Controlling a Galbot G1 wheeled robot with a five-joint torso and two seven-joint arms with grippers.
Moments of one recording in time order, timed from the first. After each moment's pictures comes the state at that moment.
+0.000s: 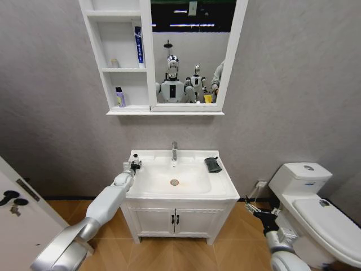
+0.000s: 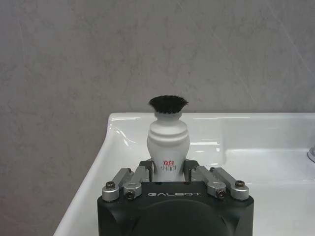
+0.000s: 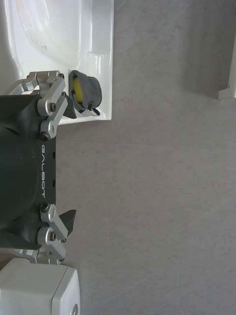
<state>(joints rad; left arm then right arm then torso) 0.47 -1.15 0.06 -0.95 -0.71 0.11 -0.14 -1.72 1.10 0.72 1.93 0.46 0.12 0.24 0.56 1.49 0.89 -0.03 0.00</state>
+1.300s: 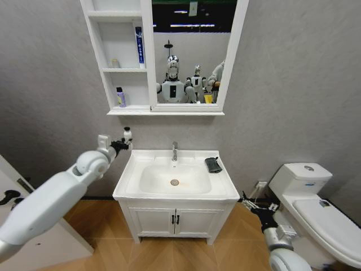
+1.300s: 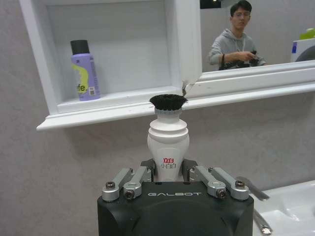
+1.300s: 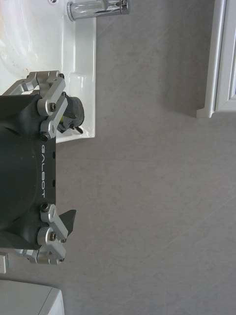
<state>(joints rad) 0.44 -0.61 0.02 -1.88 -1.11 0.53 -0.40 -1.73 1.10 0.72 2.02 0.47 0.09 0.24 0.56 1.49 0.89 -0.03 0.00</state>
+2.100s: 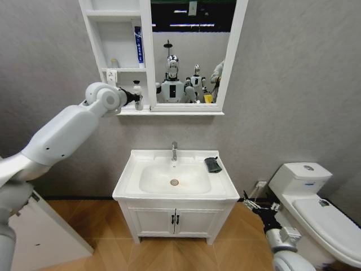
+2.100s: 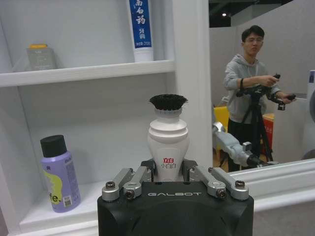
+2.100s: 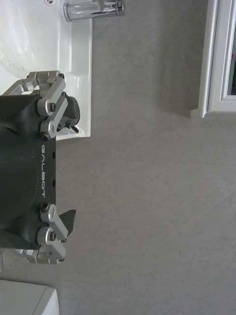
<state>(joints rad) -0.38 -0.91 0.47 -1.34 -1.34 0.64 -0.45 -1.76 1.09 0.75 2.05 0.47 0.12 0.21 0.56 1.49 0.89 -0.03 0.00</state>
